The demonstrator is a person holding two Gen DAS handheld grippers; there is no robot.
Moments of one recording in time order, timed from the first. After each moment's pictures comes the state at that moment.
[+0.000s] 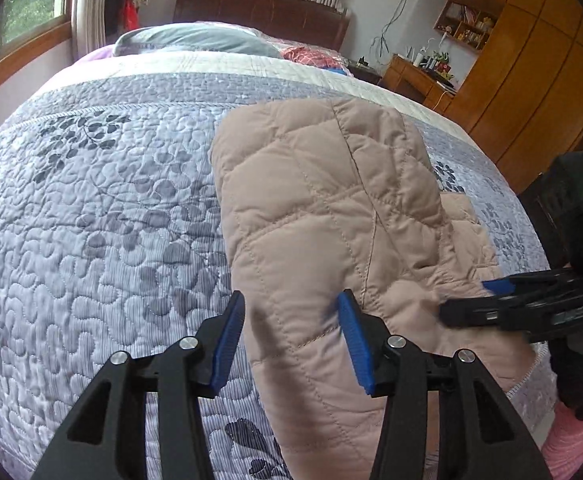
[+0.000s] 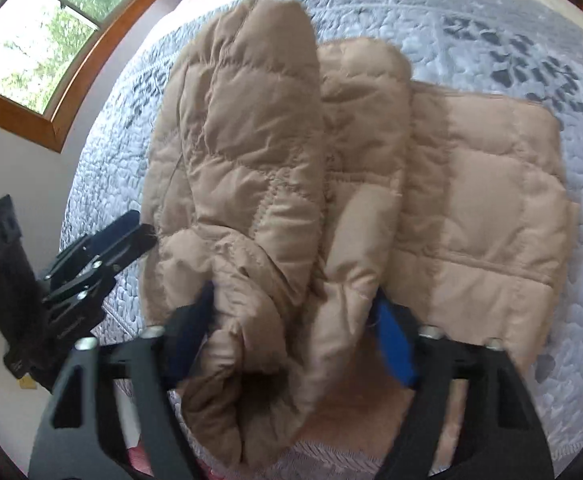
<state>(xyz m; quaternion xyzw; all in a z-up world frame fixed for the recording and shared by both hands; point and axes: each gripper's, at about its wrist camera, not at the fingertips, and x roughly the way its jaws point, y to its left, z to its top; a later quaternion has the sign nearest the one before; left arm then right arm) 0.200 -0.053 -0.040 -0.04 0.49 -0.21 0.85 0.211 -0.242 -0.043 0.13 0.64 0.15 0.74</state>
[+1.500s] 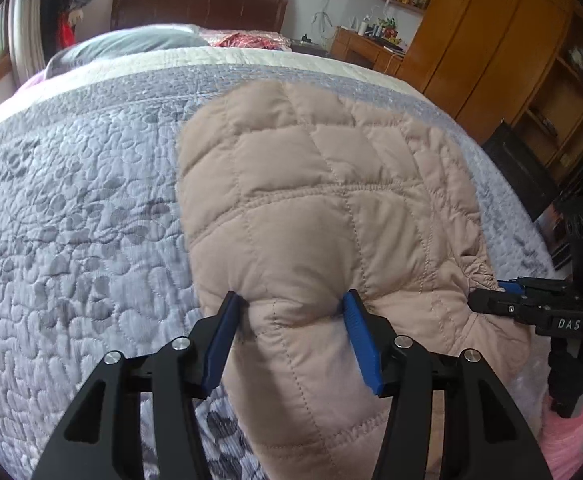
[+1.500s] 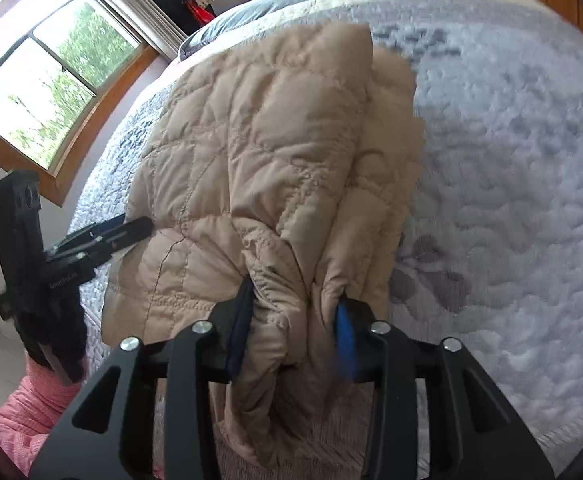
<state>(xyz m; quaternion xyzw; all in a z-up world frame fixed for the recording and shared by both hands) 0.180 -0.140 -0.046 0.01 0.49 -0.29 0.82 0.104 -0.349 -0.053 0.18 0.53 0.09 0.82</state>
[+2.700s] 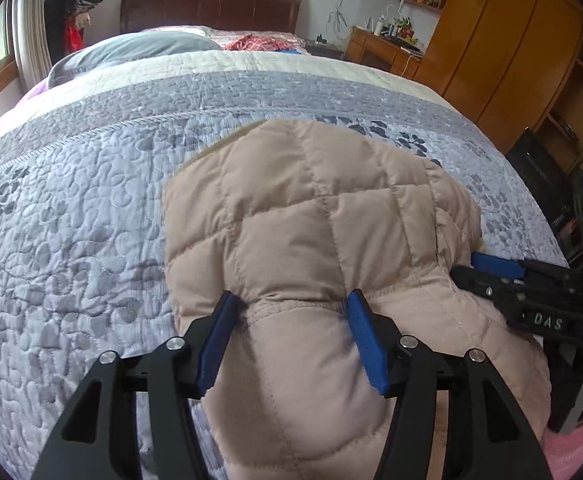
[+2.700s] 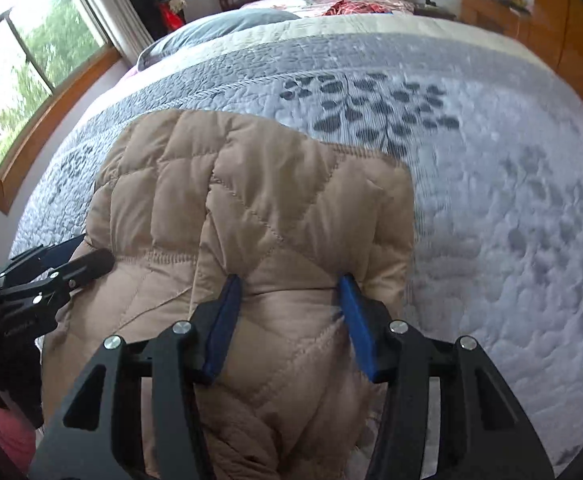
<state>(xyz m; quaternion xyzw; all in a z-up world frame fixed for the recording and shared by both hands) 0.241 -0.180 -0.067 0.03 0.49 -0.26 0.83 0.182 -0.345 -0.069 0.12 0.51 0.02 0.85</state>
